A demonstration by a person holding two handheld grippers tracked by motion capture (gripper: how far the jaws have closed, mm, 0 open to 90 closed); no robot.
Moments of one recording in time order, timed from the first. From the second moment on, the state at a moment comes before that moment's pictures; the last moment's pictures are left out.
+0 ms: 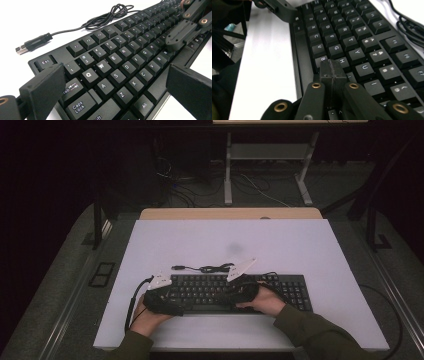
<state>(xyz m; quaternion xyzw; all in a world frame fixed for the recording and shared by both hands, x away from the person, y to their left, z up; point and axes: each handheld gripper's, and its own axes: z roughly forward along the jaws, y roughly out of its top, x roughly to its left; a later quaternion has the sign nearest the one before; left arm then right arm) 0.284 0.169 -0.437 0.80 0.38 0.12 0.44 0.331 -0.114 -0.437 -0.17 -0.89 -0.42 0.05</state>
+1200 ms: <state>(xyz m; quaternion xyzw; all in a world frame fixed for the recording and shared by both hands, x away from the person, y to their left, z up) 0.281 0.167 -0.433 0.81 0.36 0.10 0.46 0.345 -0.138 -0.431 -0.23 -0.86 -0.45 0.00</state>
